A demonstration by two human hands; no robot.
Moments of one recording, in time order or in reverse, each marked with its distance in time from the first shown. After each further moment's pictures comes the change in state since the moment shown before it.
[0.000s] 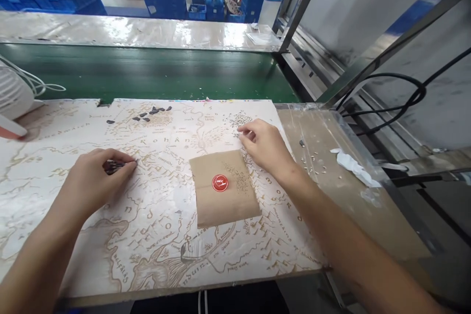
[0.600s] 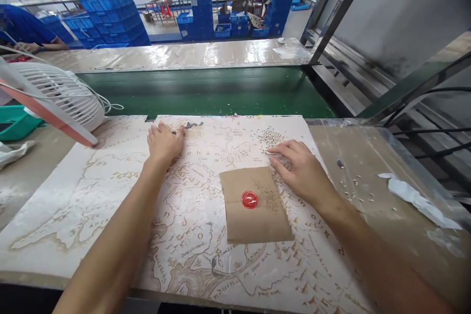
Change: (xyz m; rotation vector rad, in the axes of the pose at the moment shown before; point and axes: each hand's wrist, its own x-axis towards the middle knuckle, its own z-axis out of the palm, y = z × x) left_hand 0.113 0.045 0.047 0.067 0.177 -0.177; right_hand -0.016 0.019 0.003 -0.006 0.068 -0.224
